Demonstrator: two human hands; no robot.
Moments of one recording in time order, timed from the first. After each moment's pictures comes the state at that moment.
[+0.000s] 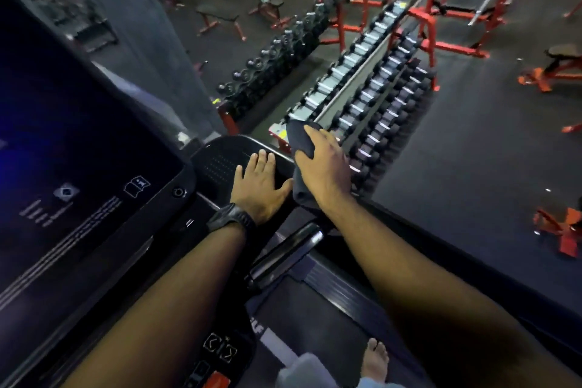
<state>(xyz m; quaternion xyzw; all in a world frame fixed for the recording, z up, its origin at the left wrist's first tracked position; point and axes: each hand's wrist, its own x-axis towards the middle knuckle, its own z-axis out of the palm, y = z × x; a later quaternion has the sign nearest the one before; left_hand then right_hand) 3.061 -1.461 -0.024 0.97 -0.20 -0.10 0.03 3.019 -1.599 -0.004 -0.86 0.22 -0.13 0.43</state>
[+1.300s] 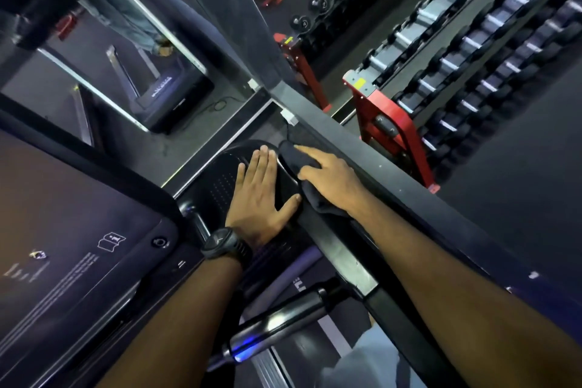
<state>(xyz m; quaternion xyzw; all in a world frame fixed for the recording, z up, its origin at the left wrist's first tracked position) 3.119 -1.467 -0.039 0.99 -0.13 -0.07 -0.01 3.145 -1.645 -0.057 -0.79 0.02 0.22 0.57</state>
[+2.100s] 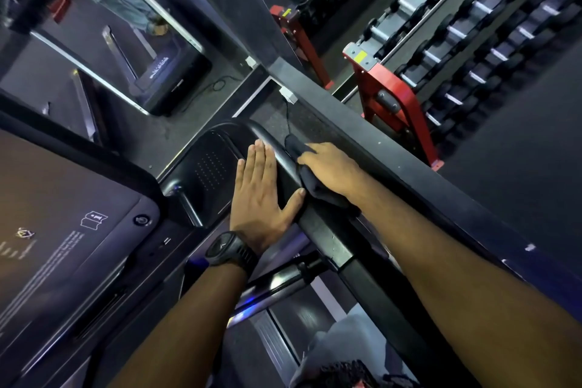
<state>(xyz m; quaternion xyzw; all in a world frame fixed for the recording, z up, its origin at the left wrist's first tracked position) 3.074 -1.504 -0.050 0.99 -0.11 -0.02 0.00 3.126 -1.669 -0.069 -0.78 0.04 0.26 0.57</state>
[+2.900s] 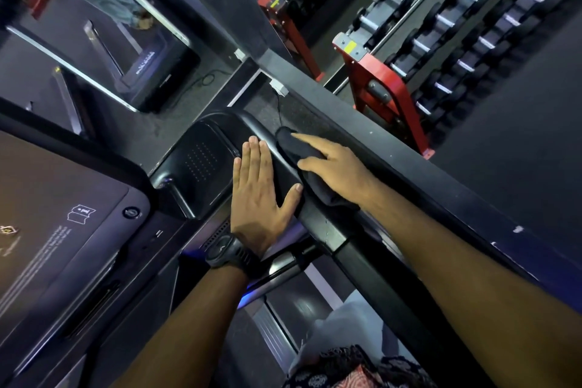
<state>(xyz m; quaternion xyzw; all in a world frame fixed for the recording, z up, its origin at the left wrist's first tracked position) 3.057 -1.513 -0.058 0.99 -0.10 0.00 0.03 3.091 -1.688 -0.079 -0.73 0.02 0.23 0.64</state>
